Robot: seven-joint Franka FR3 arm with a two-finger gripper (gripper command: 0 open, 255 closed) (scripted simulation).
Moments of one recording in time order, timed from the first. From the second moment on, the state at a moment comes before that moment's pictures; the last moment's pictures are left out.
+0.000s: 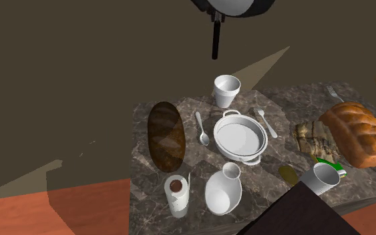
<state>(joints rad) -0.72 0.12 0.40 -2.09 -0.77 2.65 1.07</state>
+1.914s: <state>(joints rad) -1.25 0.31 0.37 -1.90 -0.18 2.83 0.02</state>
